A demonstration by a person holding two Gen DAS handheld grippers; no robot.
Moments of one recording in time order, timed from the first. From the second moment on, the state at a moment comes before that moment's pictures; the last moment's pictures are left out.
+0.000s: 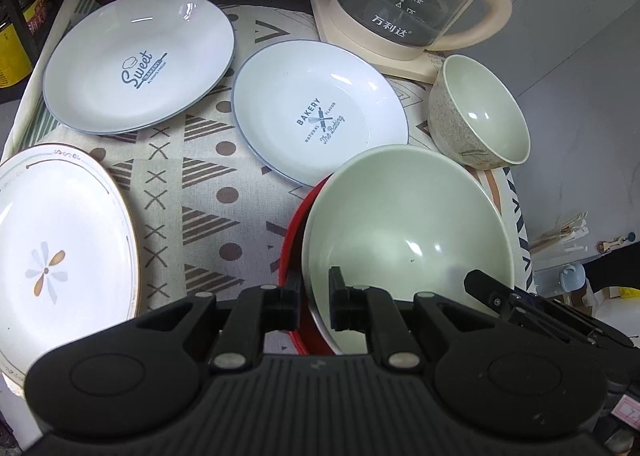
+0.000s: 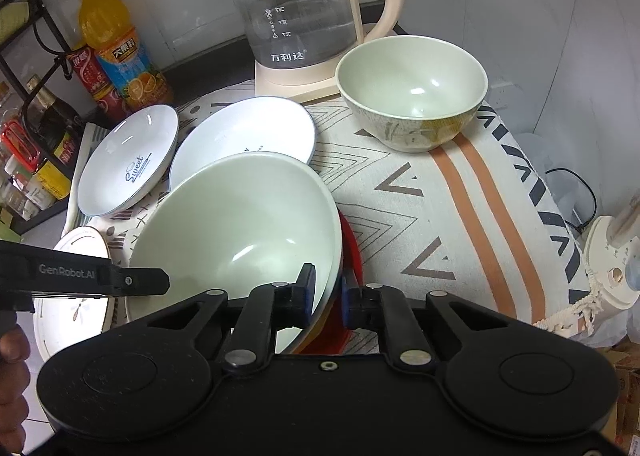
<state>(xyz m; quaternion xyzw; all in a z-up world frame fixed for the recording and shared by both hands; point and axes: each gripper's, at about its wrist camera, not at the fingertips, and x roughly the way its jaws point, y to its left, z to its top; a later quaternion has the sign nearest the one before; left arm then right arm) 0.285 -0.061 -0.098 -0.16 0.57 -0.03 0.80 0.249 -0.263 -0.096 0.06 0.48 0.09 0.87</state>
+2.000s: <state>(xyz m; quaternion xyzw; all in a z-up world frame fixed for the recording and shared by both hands) 0.364 -0.116 -0.073 -0.10 0.52 -0.08 0.85 0.279 -0.329 -0.068 0.14 0.40 0.02 0.90</state>
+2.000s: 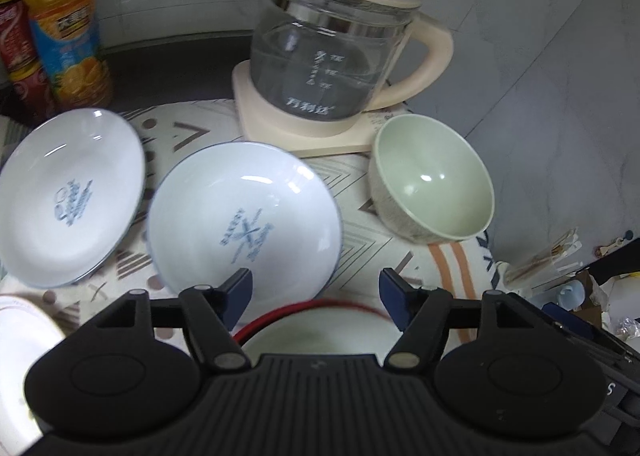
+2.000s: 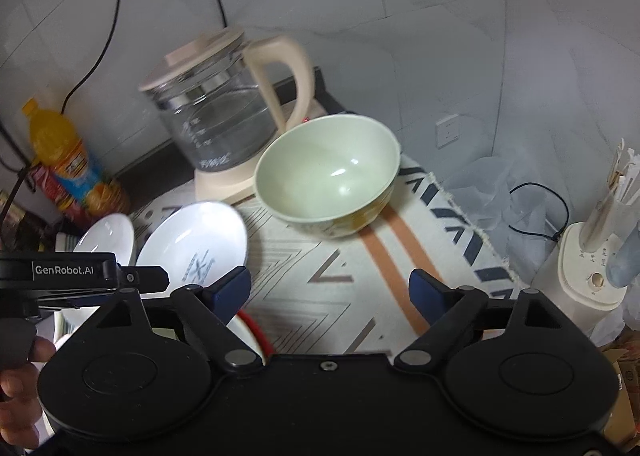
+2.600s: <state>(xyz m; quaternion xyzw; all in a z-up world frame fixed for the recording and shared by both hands) 0.423 -0.162 -0.088 -0.12 0.51 -0.09 0.85 0.327 -0.356 -0.085 0.17 0.40 -0.01 0.90</state>
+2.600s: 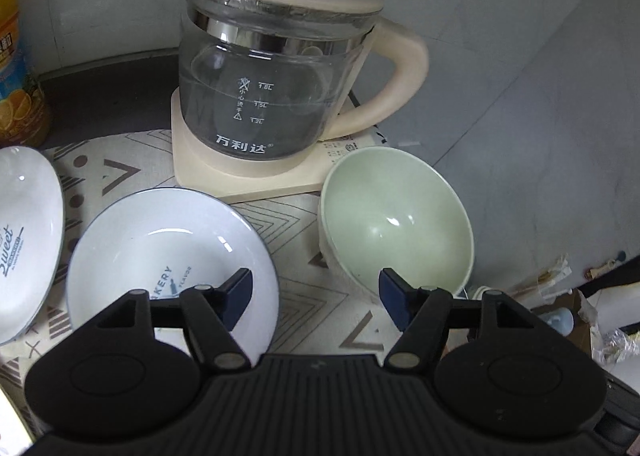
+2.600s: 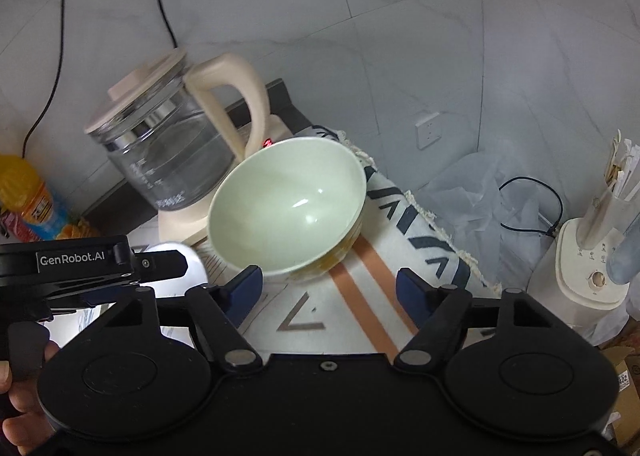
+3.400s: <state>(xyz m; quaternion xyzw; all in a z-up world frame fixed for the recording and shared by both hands) 0.465 -0.189 -0.131 -0.15 0.52 -0.07 0.84 0.384 -0.374 -0.127 0.21 0.44 -0.04 0.87</state>
